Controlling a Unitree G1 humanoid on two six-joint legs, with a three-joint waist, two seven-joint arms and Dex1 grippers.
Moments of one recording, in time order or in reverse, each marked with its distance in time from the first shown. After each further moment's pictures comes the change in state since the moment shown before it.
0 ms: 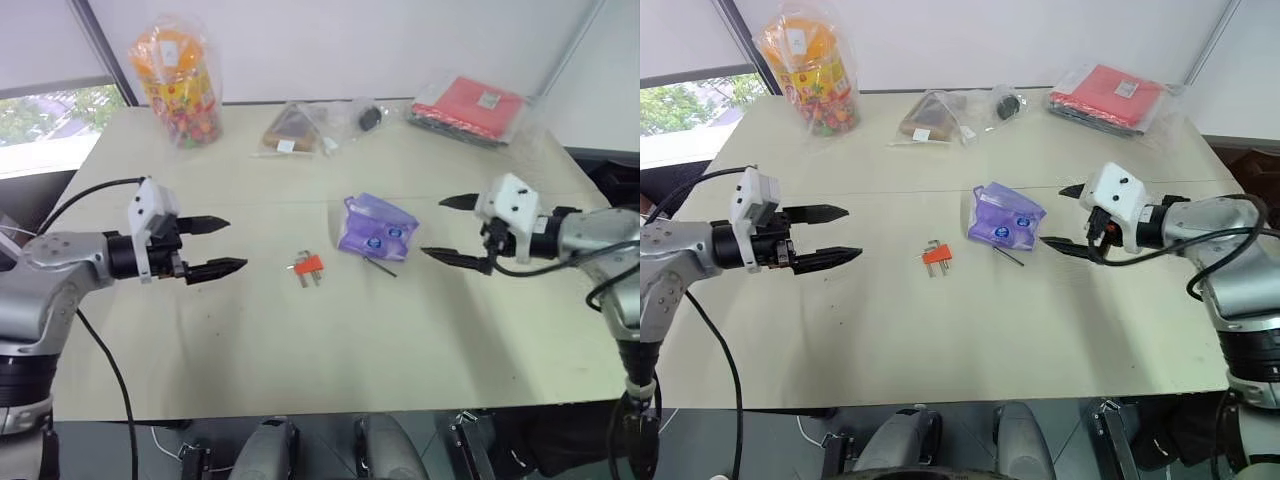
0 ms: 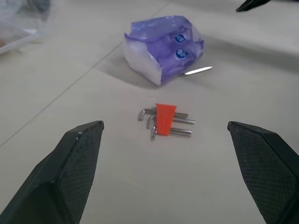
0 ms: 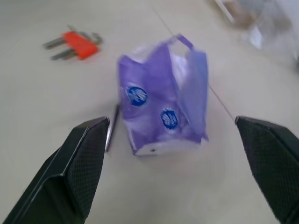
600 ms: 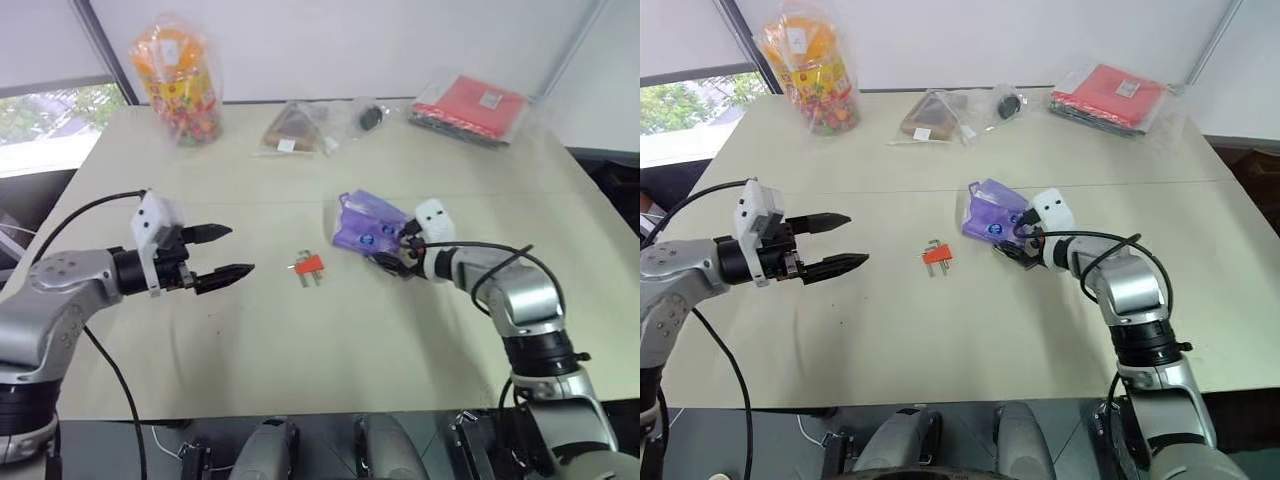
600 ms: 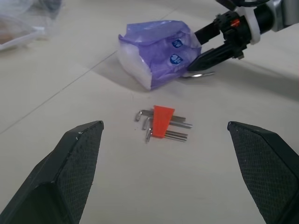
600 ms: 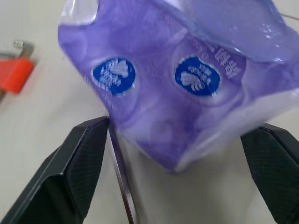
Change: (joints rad) left arm 0.119 -0.027 0.052 -0.145 -0.046 0.056 0.113; right arm -0.089 0.432 0.075 0.130 -0.038 0.350 -0.455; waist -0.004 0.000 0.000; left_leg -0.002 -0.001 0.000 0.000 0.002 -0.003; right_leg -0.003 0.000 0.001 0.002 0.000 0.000
